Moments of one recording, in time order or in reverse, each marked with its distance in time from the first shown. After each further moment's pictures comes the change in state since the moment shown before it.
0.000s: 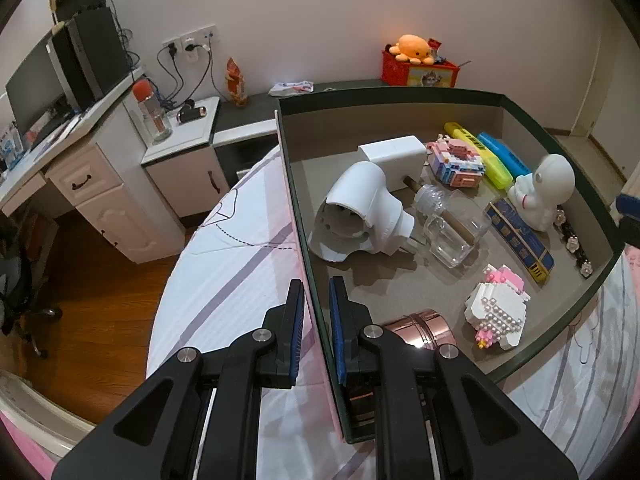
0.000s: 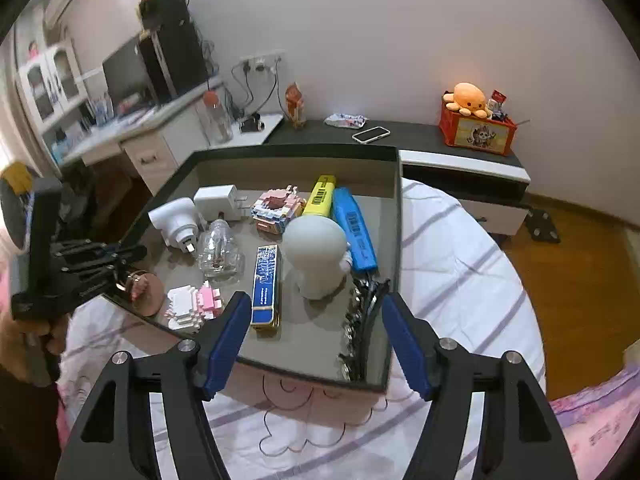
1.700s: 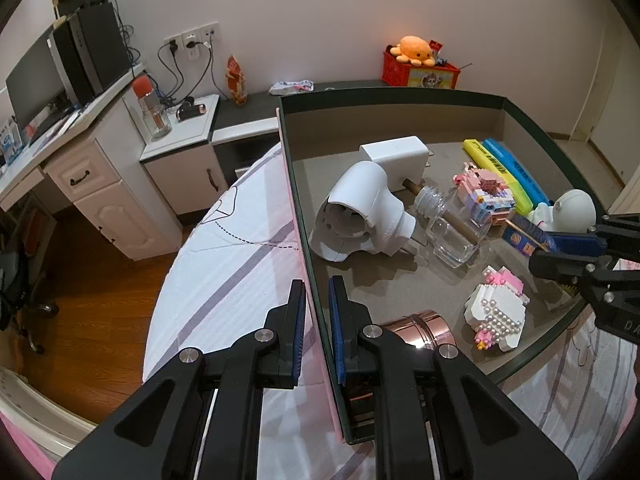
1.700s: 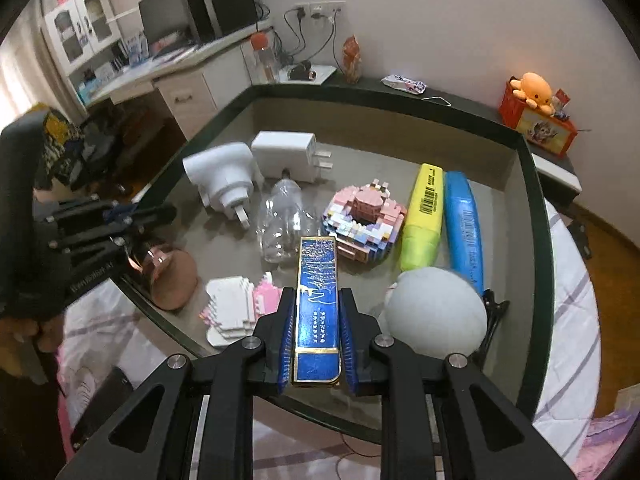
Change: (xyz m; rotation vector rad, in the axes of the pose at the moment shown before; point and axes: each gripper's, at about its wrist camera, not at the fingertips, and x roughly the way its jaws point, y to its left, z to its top) left arm 0.003 0.006 0.001 -0.018 0.003 -0.014; right arm 0.065 0.065 0.005 -0.178 0.191 0.063
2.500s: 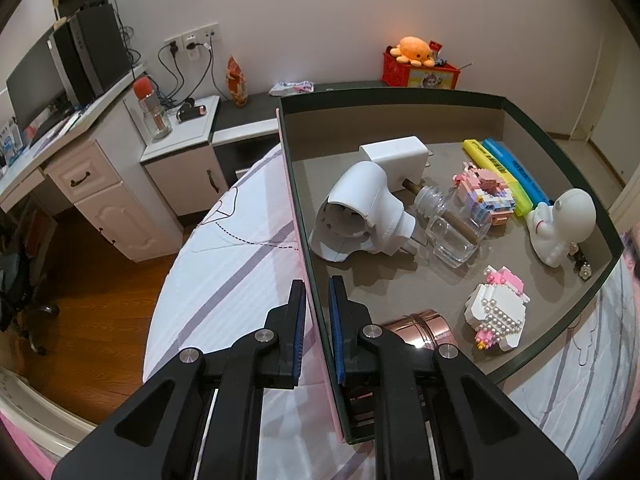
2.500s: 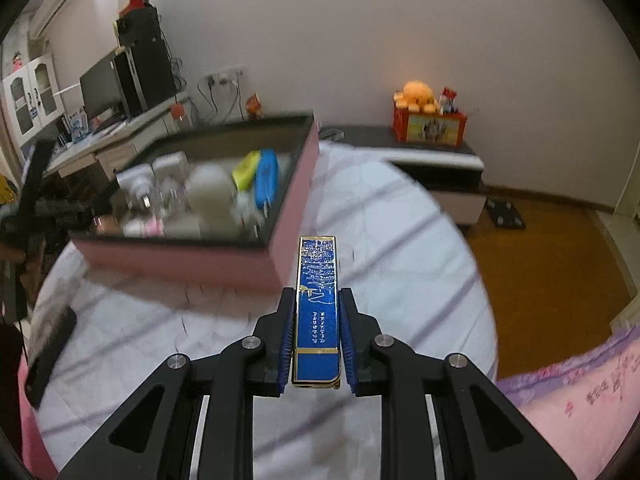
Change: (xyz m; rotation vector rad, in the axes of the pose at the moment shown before) left arm 0.000 0.000 -0.001 0.001 -0.006 0.001; right arm -0.099 -0.086 -0.120 0.219 -0.276 -0.193
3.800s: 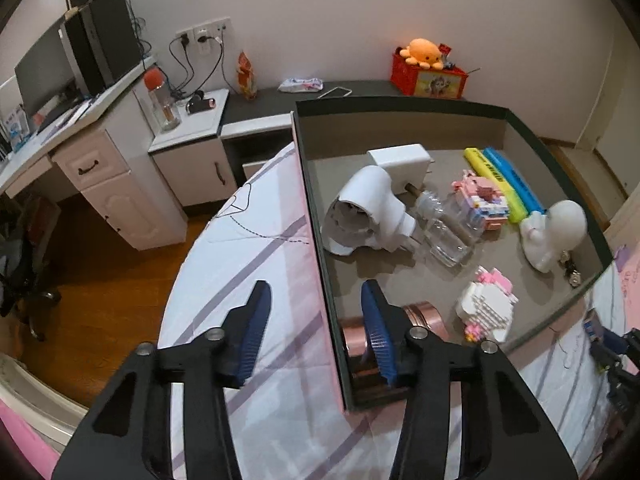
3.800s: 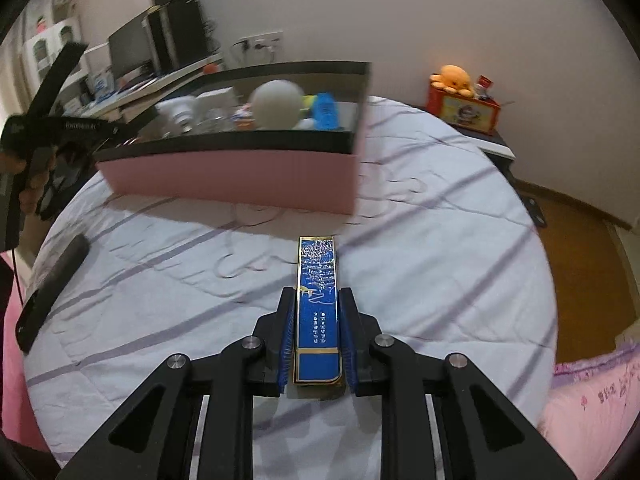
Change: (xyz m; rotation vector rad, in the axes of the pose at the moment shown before) left arm -0.013 0.005 0.003 -0.037 0.024 0.029; right arm 0.015 0.031 -0.056 -0.071 0.103 0.051
